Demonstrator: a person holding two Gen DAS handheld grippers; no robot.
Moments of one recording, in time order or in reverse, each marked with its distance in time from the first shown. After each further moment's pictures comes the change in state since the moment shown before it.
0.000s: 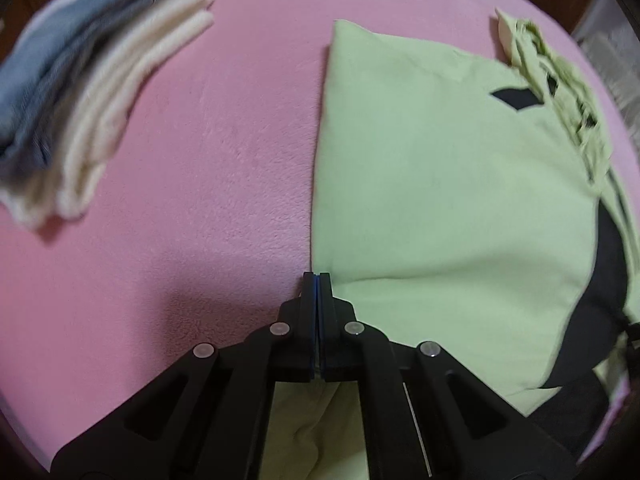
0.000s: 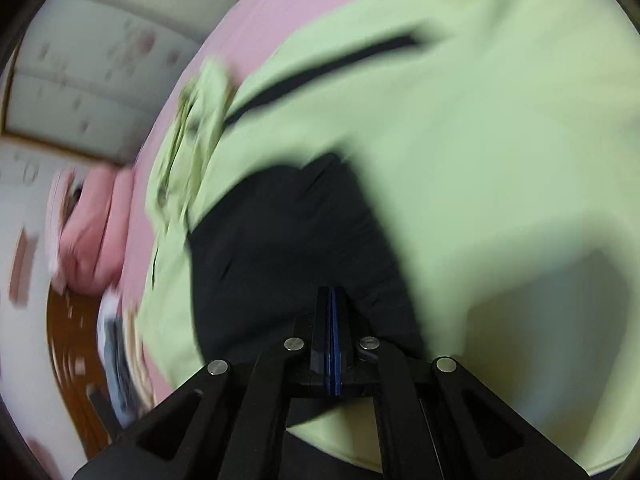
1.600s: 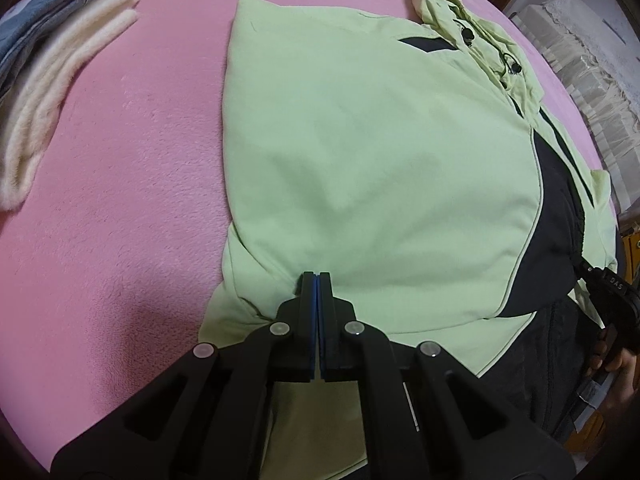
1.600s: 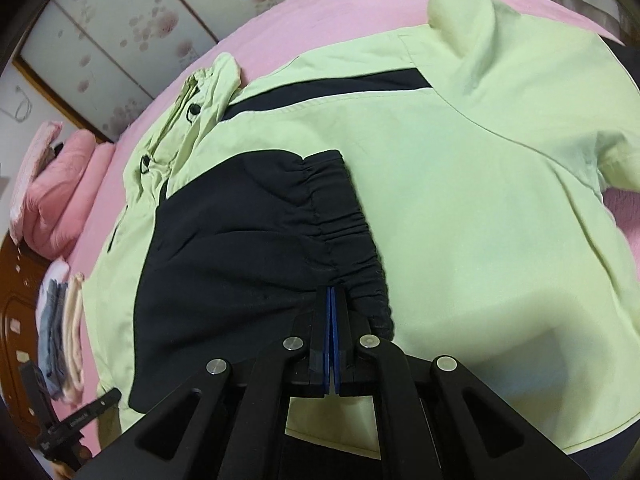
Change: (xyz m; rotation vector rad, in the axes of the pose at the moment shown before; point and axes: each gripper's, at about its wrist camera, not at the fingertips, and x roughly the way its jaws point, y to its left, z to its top) left arm 0.012 0.004 -0.028 0.147 0.002 -0.250; right arm -0.009 0.015 -0.067 -0.200 -0.124 -0.113
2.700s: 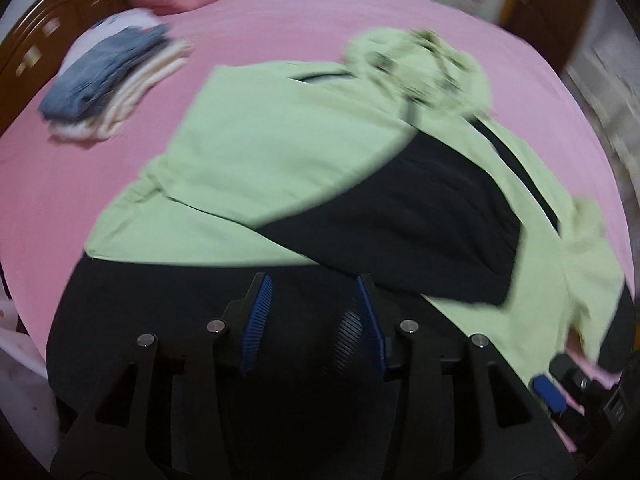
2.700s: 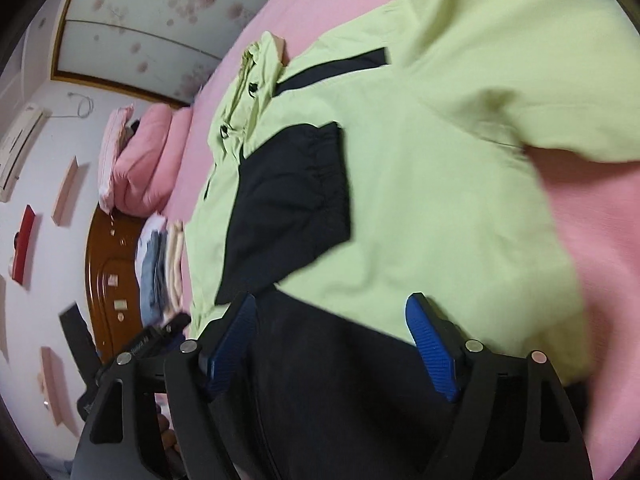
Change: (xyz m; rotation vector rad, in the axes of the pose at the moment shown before) left arm -0.087 -0.272 -0.082 -0.189 -0.160 0.291; right arm -0.075 -0.098 0.015 0.015 0.332 0.370
